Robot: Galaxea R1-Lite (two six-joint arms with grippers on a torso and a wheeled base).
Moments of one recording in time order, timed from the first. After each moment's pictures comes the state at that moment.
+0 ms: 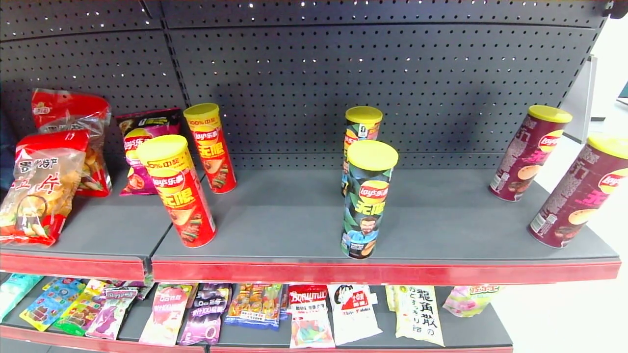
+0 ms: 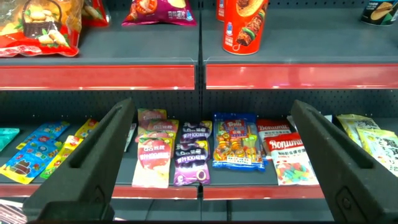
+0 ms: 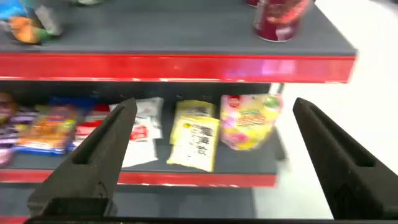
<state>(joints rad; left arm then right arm) 0.01 0.00 0.00 0.01 -0.02 0.00 -0.07 0.12 -0.01 -0.06 0.14 0.00</state>
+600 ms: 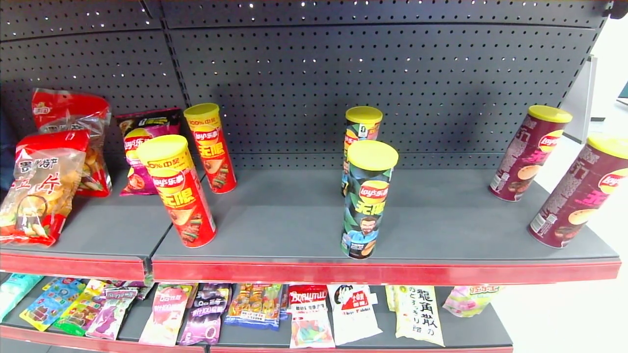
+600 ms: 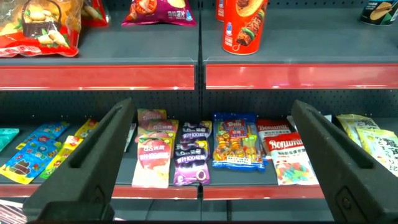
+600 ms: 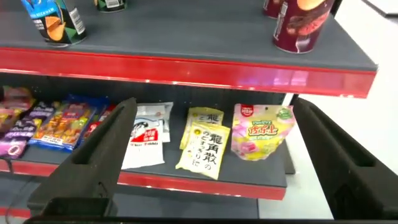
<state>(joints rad) 0.01 0.00 0.00 0.01 -0.03 0.01 -0.07 0.09 0.00 -0.05 0.15 0.00</state>
